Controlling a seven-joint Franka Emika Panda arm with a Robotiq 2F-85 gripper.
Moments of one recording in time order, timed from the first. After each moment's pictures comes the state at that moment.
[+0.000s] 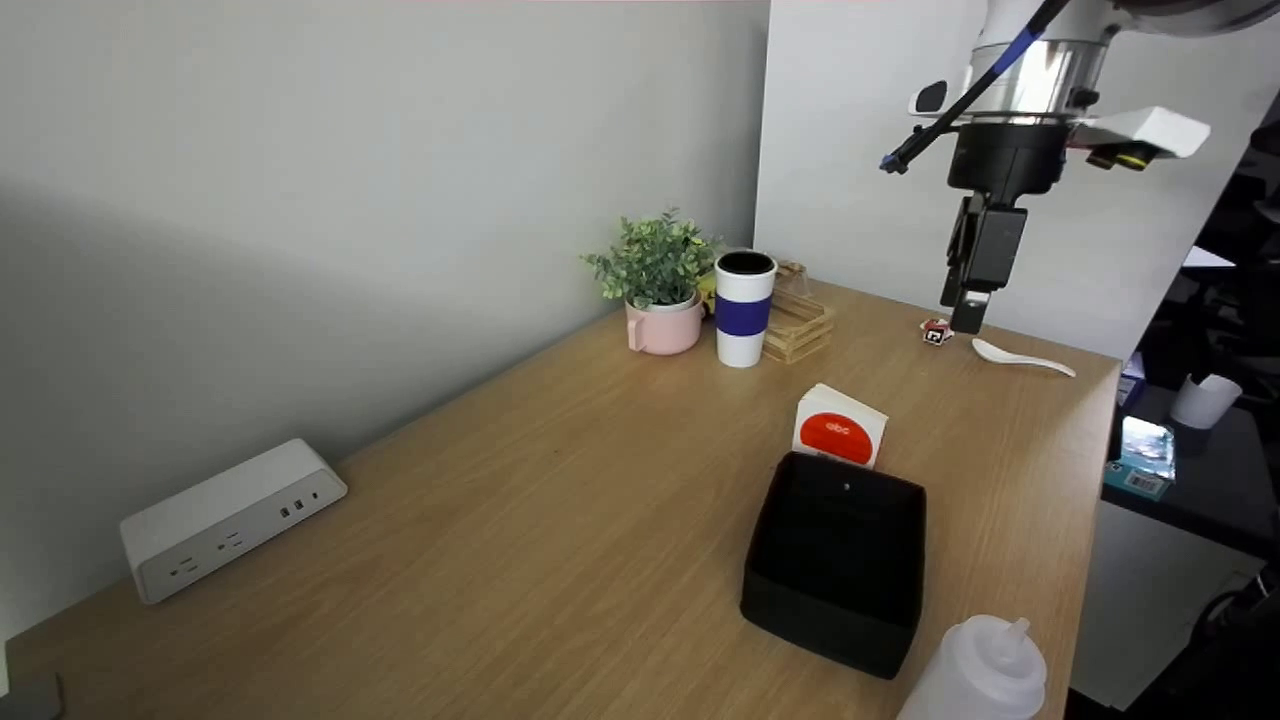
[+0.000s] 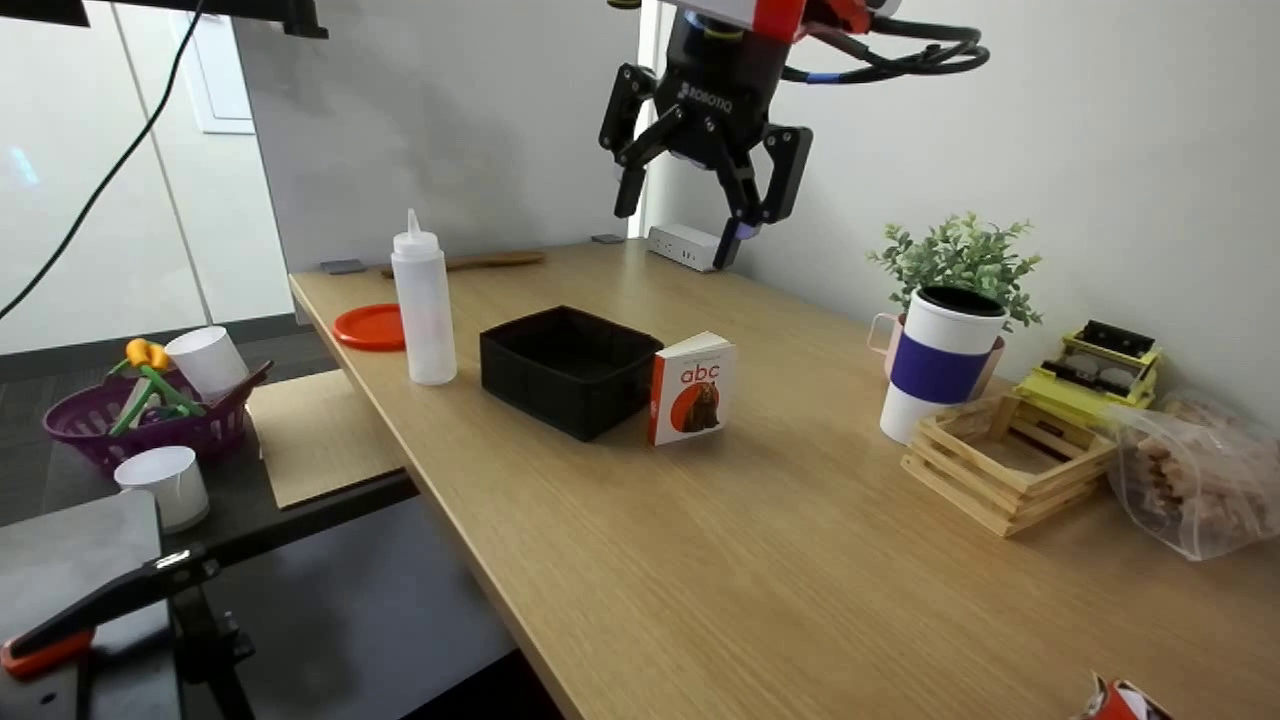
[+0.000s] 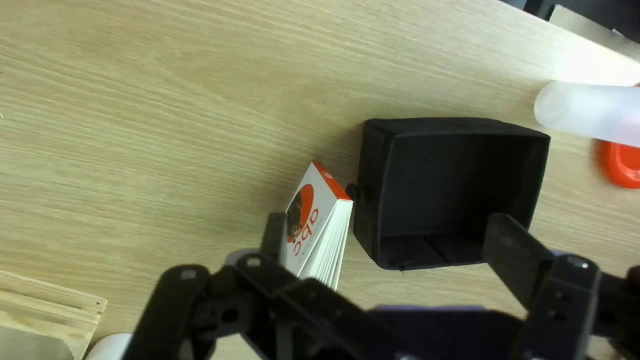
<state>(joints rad) 0.00 0.07 -0.07 -2.14 0.23 2.14 -0.50</state>
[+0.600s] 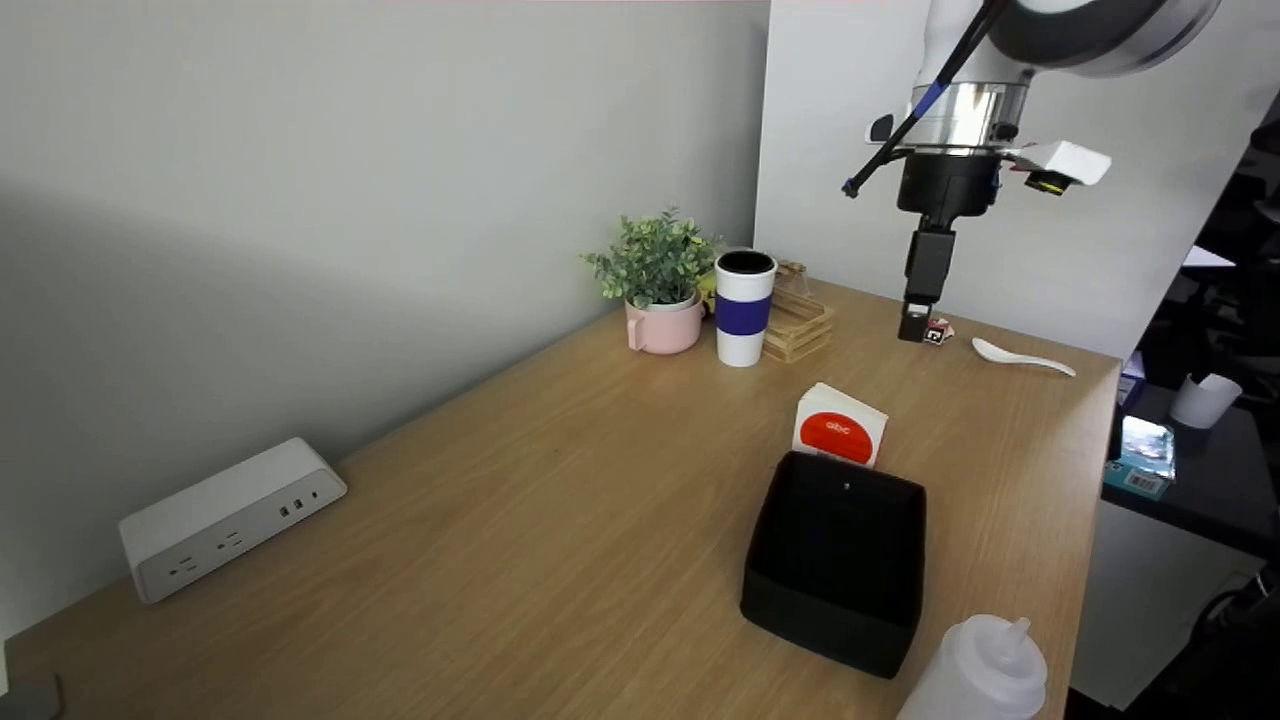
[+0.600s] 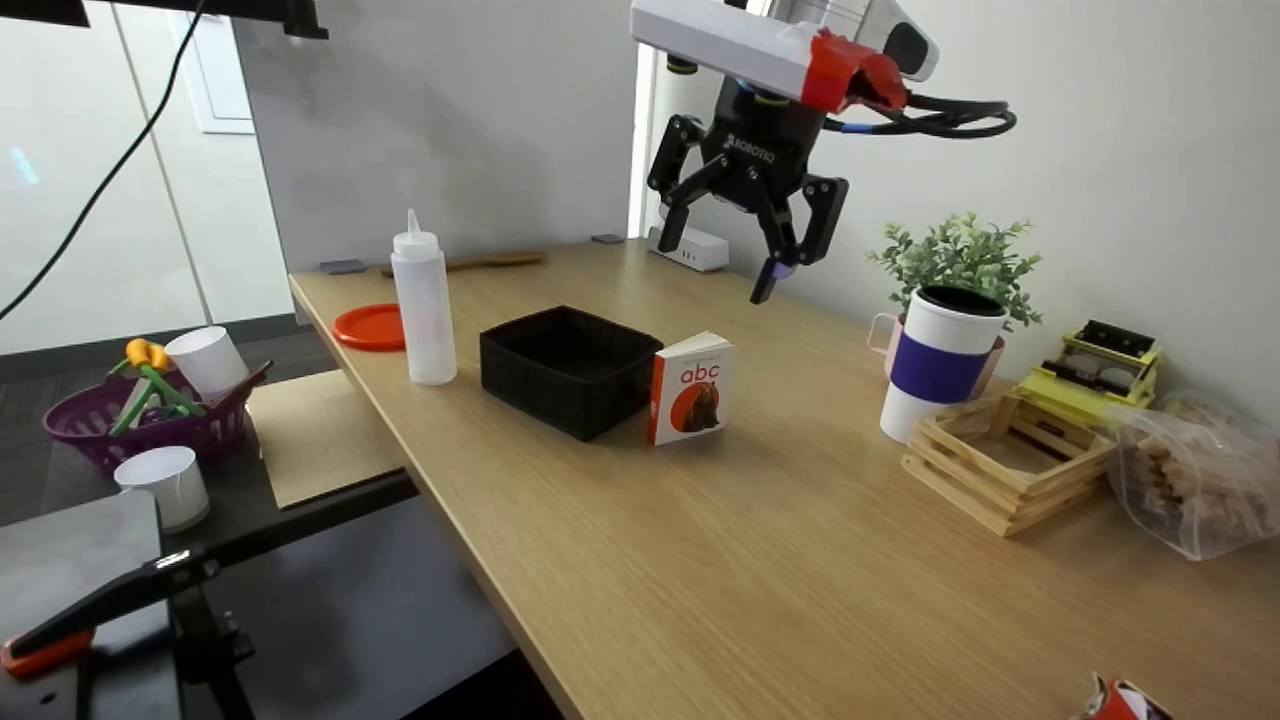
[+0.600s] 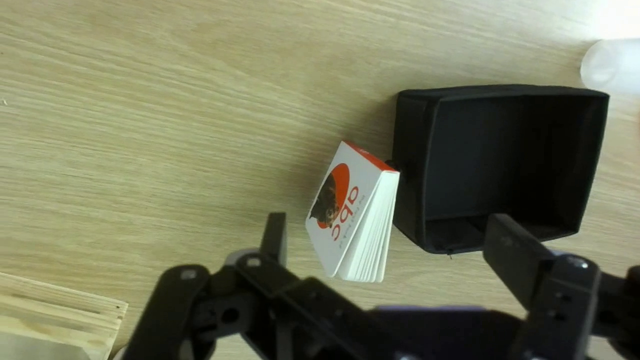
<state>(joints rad) -0.02 0.22 -0.06 -2.00 0.23 2.14 -0.46</state>
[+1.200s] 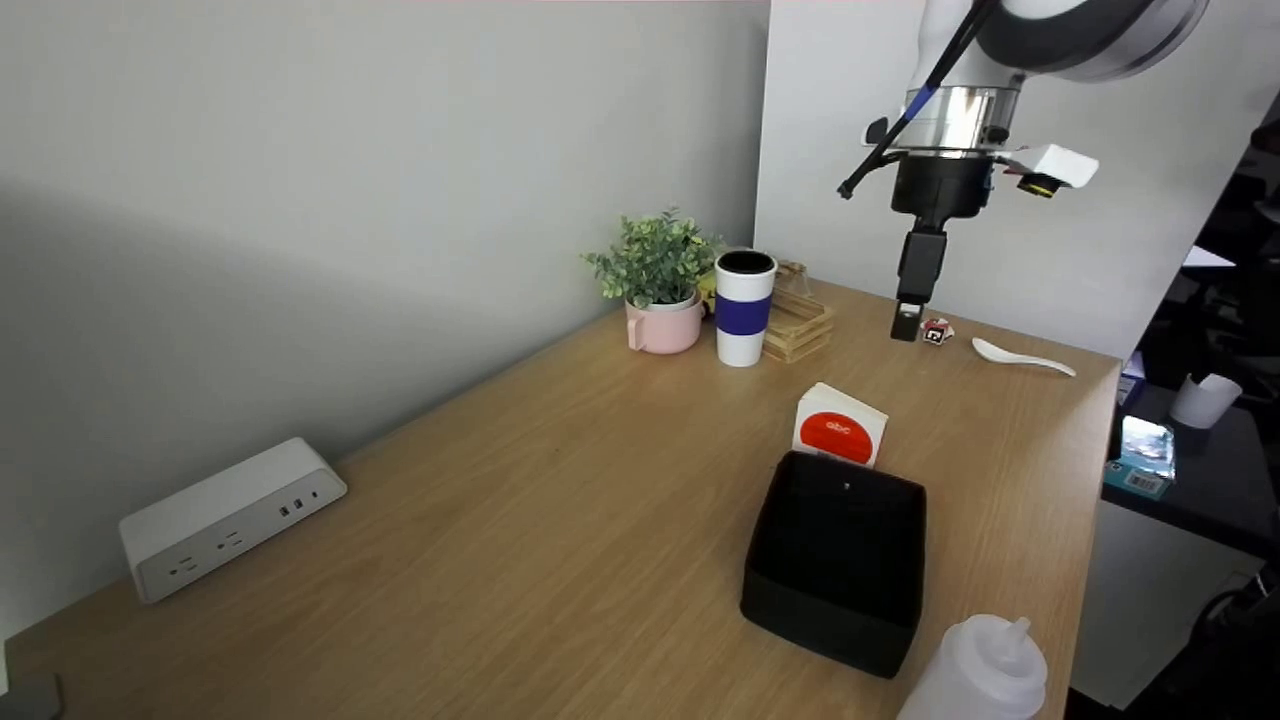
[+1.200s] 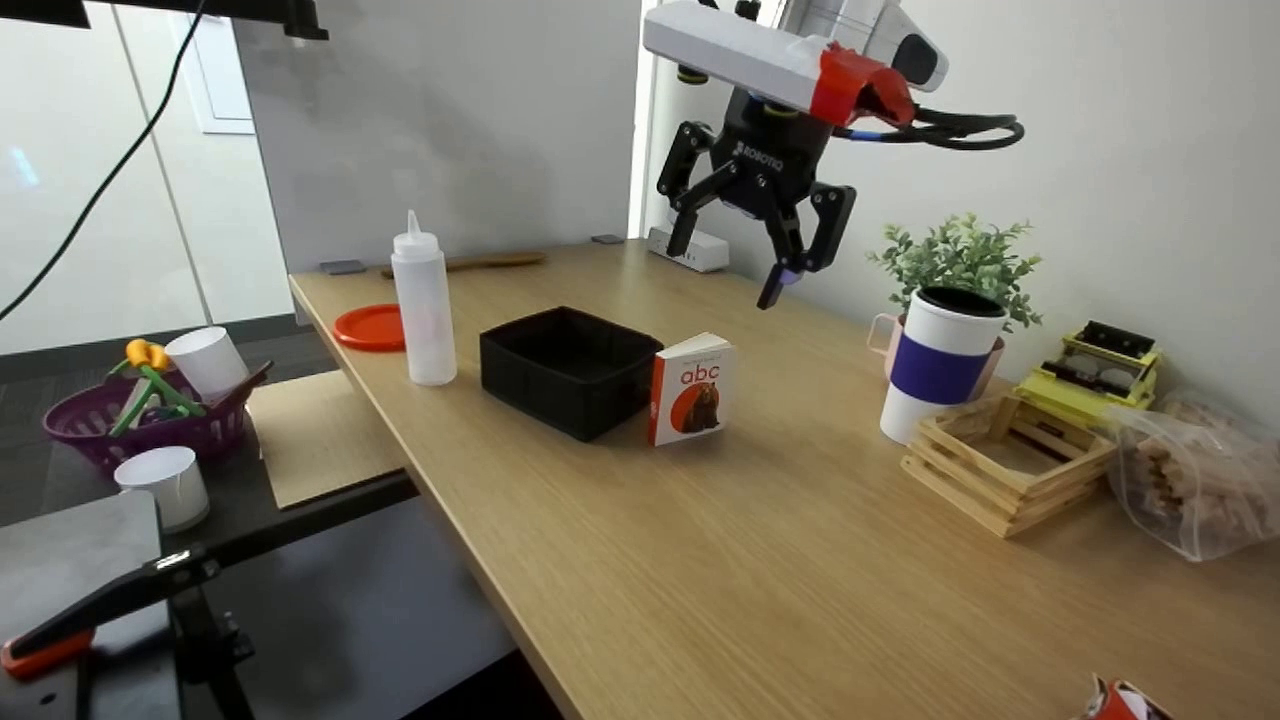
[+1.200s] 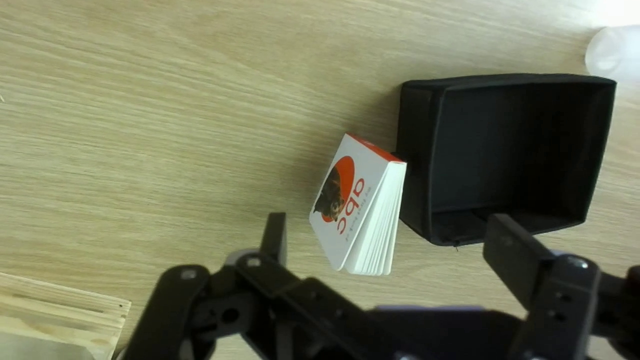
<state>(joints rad) -0.04 0.24 -0.05 -1.98 0.25 2.14 -0.46</state>
